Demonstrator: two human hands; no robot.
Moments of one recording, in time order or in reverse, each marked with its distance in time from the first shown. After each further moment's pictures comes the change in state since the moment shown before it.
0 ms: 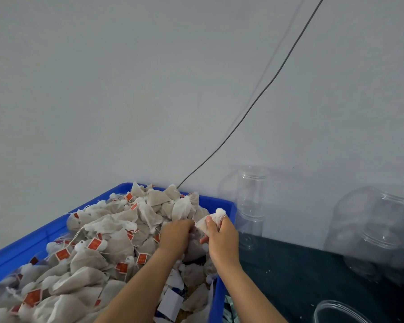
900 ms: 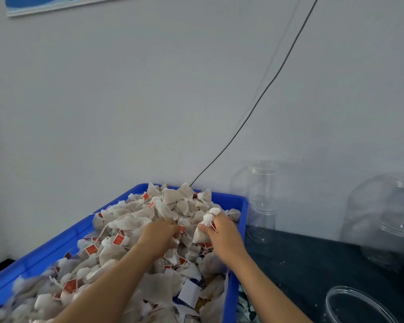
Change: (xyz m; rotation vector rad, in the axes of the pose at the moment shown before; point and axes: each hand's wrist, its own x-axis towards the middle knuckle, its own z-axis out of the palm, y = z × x) left_hand -0.042 -0.056 -0.064 0.401 -0.293 0.116; right_hand -0.006 -0.001 0.004 -0.270 -0.306 -0.262
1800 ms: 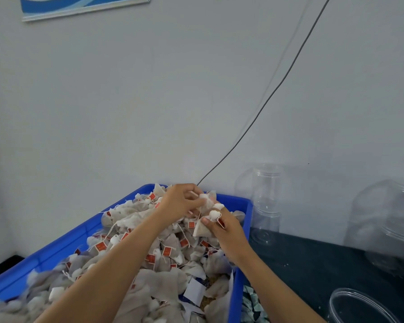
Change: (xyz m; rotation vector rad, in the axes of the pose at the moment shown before) left_hand 0.005 0.013 -0.083 -1.186 0.293 -0.042; right_hand 0.000 -0.013 -0.003 0.504 -0.040 0.001
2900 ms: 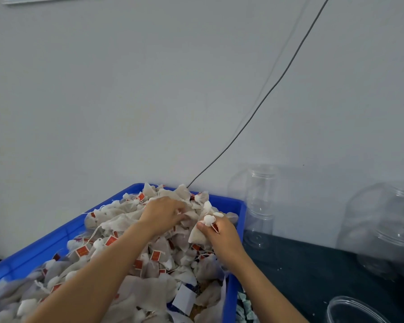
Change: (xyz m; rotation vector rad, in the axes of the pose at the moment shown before) left_hand 0.019 -0.054 0.003 0.849 -0.034 0.165; right_hand 0.004 0.009 -0.005 -0.183 0.048 0.080
